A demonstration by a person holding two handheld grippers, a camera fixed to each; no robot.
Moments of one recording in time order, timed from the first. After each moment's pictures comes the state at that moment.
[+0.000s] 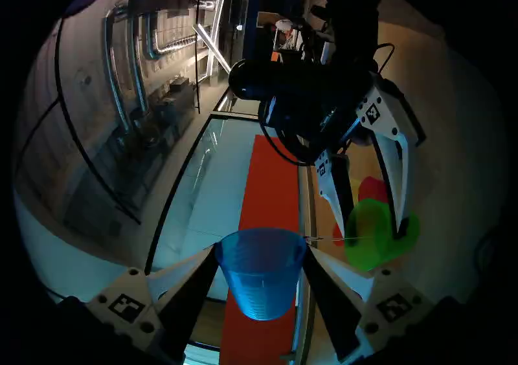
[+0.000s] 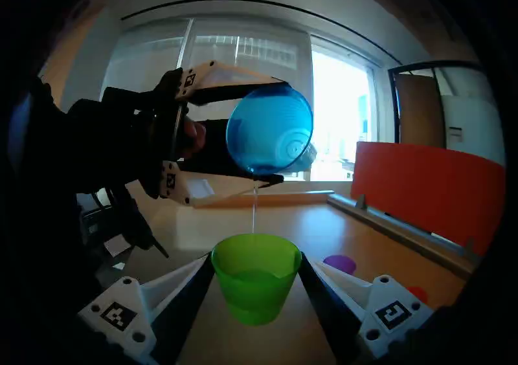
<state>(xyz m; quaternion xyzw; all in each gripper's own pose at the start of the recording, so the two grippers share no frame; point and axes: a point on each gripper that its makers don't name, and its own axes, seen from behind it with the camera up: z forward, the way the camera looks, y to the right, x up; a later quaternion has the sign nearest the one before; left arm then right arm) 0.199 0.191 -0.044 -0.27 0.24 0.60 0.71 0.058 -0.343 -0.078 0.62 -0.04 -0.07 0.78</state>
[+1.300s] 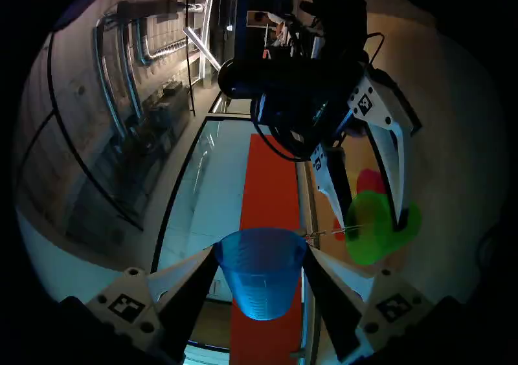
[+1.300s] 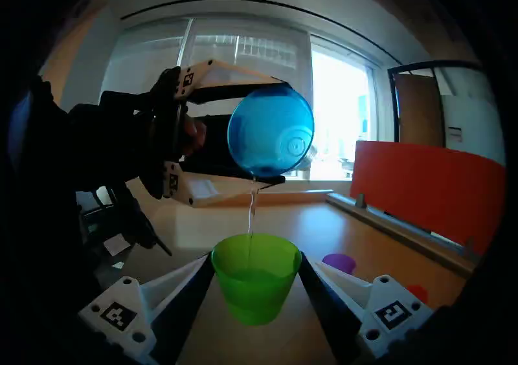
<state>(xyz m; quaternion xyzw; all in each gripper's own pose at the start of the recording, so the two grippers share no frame) 0.198 0.191 -0.045 -0.26 0.25 0.63 0.69 0.056 -0.342 -0.077 0.61 -0.05 -0.07 0.78</state>
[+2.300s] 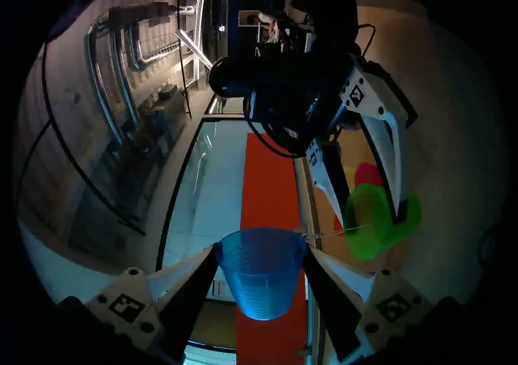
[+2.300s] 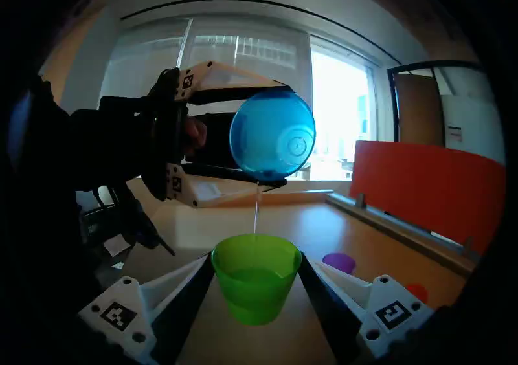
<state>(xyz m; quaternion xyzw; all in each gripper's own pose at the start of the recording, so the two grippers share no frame) 0.195 0.192 -0.042 -0.26 0.25 0.65 0.67 0.055 -0.341 -0.078 0.61 -0.05 -0.07 0.78</state>
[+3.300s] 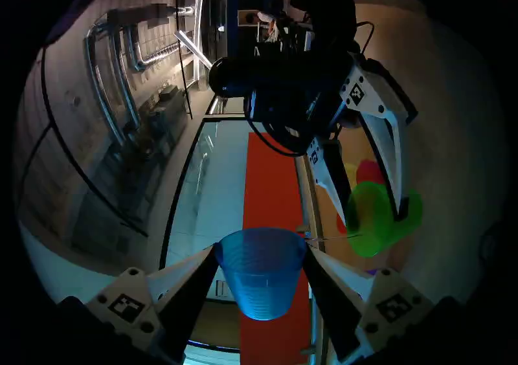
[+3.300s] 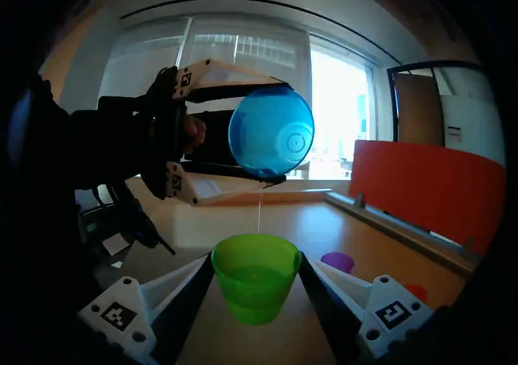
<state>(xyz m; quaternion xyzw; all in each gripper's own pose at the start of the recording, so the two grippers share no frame) 0.196 0.191 -0.044 -0.25 0.25 0.65 0.67 0.054 -0.341 -0.075 0.61 -0.05 -0.07 0.79</state>
